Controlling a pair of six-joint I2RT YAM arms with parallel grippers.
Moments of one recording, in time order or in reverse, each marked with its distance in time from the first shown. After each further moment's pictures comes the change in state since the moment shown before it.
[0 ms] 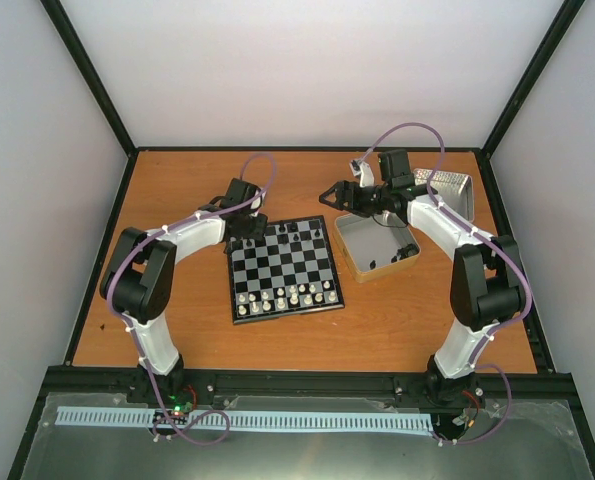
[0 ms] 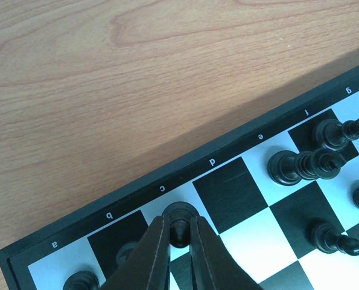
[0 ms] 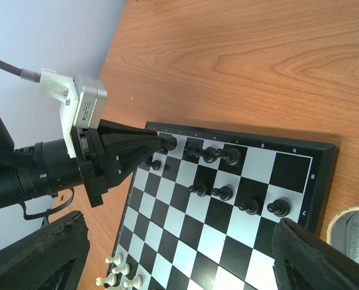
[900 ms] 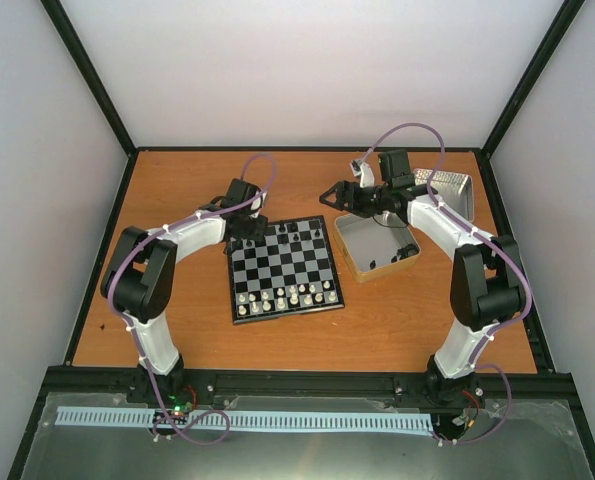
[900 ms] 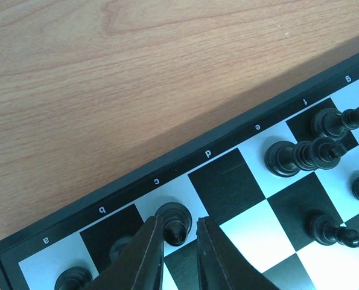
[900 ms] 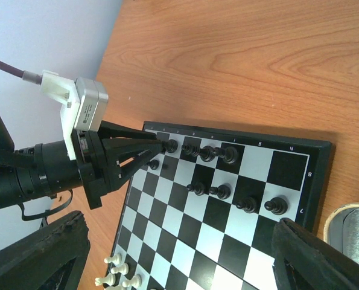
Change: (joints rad) left arm 0.000 0.008 0.006 -0.023 0.017 0.004; right arm -0.001 0.000 0.000 -0.007 0.005 0.002
